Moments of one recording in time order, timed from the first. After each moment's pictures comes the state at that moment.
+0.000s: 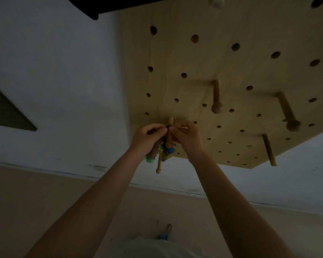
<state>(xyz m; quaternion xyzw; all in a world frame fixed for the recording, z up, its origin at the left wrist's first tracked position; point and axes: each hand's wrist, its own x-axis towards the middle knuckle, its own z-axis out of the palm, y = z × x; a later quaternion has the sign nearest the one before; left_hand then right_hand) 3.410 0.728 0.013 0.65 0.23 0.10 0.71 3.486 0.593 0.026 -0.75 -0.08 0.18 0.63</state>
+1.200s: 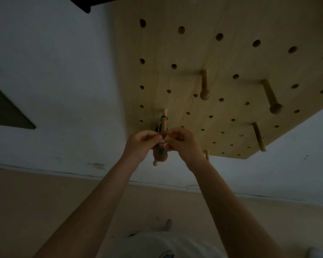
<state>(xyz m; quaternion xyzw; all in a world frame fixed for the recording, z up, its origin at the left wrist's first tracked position) 3.365 0.704 0.008 0.67 0.22 0.11 0.70 3.432 0.557 0.040 -0.72 -0.12 0.24 0.64</state>
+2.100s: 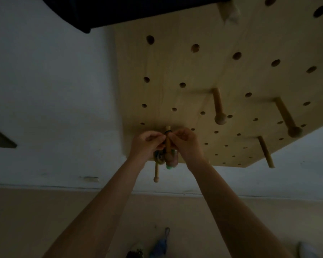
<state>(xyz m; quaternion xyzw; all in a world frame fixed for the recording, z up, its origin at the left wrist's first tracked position) 3.435 0.738 0.005 0.60 0.24 0.06 0.76 3.490 0.601 0.029 -0.78 -0.04 0.16 0.60</state>
